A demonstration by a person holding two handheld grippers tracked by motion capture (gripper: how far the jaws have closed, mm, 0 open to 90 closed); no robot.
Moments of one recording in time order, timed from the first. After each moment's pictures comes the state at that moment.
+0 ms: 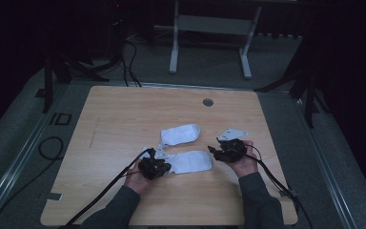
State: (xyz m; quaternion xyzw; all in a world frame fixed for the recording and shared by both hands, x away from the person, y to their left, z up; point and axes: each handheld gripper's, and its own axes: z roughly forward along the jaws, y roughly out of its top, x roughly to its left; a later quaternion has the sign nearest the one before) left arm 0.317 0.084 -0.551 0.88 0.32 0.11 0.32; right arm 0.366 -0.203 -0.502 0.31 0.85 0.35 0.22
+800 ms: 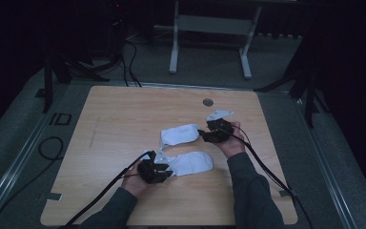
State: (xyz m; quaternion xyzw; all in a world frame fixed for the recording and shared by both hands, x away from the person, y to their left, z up) left arm 0.306 0.088 -0.542 0.89 0.29 0.11 0.33; right arm 0.425 -0.164 -0.485 0.31 0.86 0.34 0.22
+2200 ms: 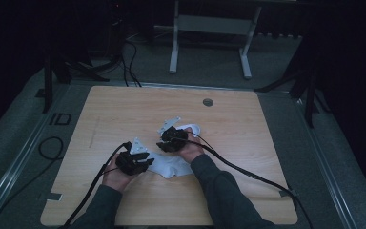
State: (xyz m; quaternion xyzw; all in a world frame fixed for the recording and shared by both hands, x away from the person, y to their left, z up) left arm 0.311 0.144 -0.521 0.85 0.36 0.16 0.34; right arm 0.414 -0.028 -0.525 0.19 0.92 0.32 0.11
